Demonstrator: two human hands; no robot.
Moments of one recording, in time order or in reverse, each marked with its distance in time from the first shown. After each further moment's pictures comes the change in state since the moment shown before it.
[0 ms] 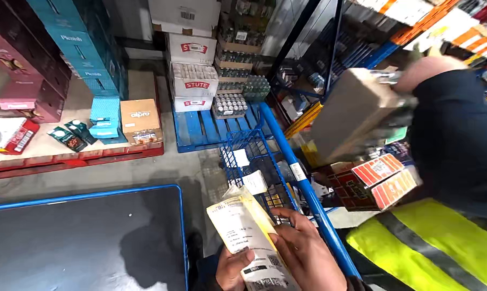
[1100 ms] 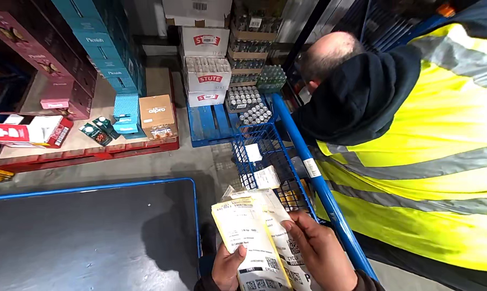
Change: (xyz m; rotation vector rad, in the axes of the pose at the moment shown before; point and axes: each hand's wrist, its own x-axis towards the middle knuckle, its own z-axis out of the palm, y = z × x) left_hand -0.021 0.021 -0.011 0.232 0.189 -0.003; right_hand 0.002 0.011 0.009 0.299 0.049 0.078
